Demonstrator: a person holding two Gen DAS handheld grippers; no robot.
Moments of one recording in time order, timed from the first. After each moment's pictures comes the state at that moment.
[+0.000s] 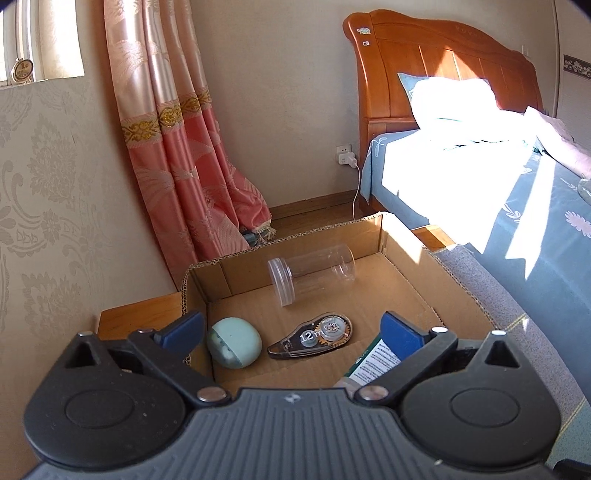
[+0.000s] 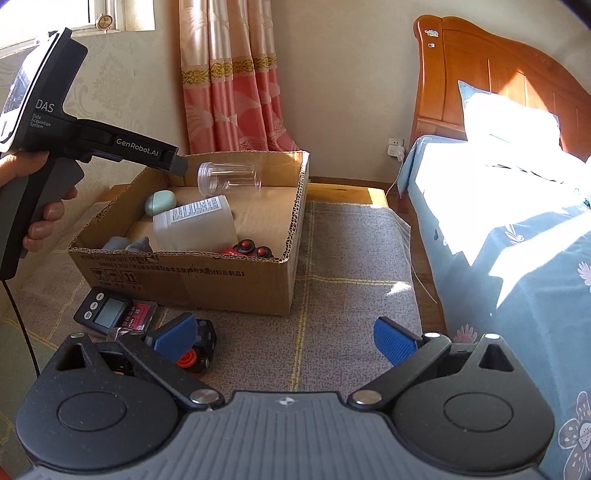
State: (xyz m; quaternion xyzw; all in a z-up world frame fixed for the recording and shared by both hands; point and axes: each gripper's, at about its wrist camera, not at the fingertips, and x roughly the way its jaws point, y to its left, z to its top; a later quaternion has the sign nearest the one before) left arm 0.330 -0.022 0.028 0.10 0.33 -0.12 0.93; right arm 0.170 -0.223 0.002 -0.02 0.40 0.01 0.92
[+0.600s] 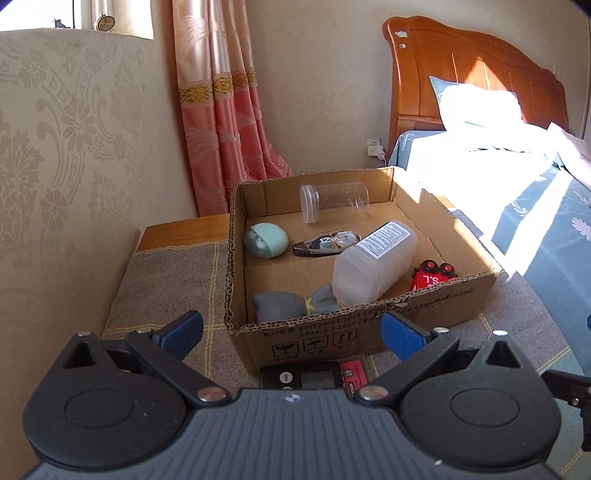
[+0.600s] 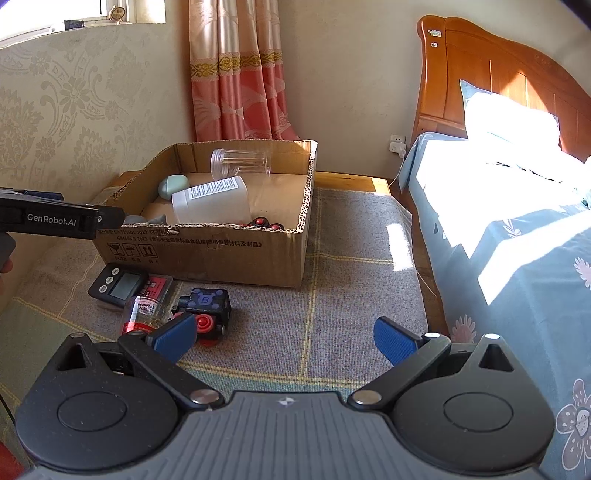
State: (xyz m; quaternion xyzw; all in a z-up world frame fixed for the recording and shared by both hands) left arm 0.223 0.015 0.001 0.05 0.34 -0.07 0.94; right arm 0.142 -0.211 0.000 -0.03 0.40 0.01 0.91
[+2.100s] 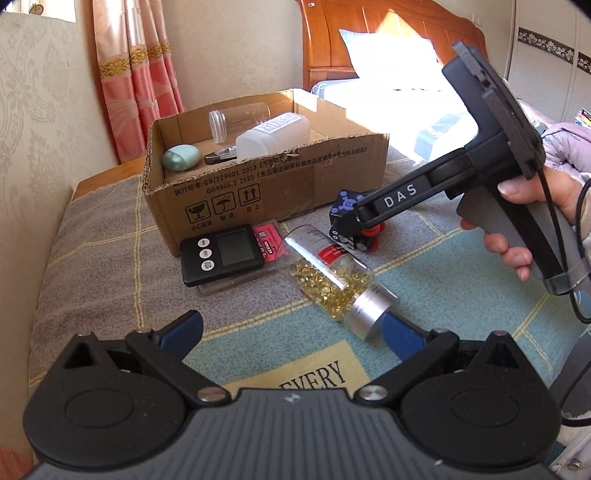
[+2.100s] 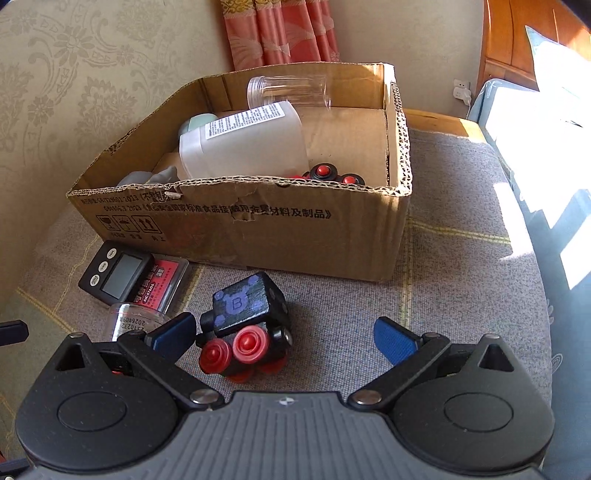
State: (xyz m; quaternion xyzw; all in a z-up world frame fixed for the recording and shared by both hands) left arm 0.135 0.011 -0.046 0.10 0.38 -0.20 0.90; right arm 0.229 -0.196 -0.075 0.00 0.49 0.09 0.87
